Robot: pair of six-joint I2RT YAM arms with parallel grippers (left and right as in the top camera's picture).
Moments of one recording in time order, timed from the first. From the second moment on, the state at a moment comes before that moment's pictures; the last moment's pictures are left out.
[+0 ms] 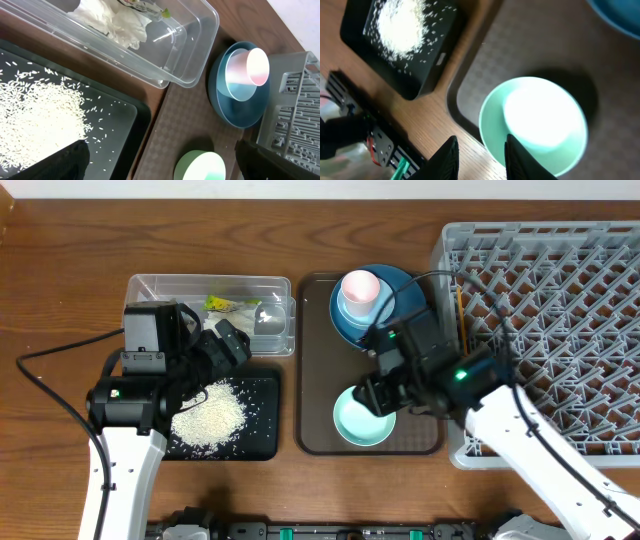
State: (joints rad) left arm -0.02 1.12 1.06 -0.89 0.25 -0.64; right arm 0.62 1.39 1.09 -0.80 -0.37 0.25
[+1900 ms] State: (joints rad) left arm -0.02 1.12 1.06 -0.89 0.25 -0.64; right arm 0.86 1.62 1.09 -0.87 -0.15 0.23
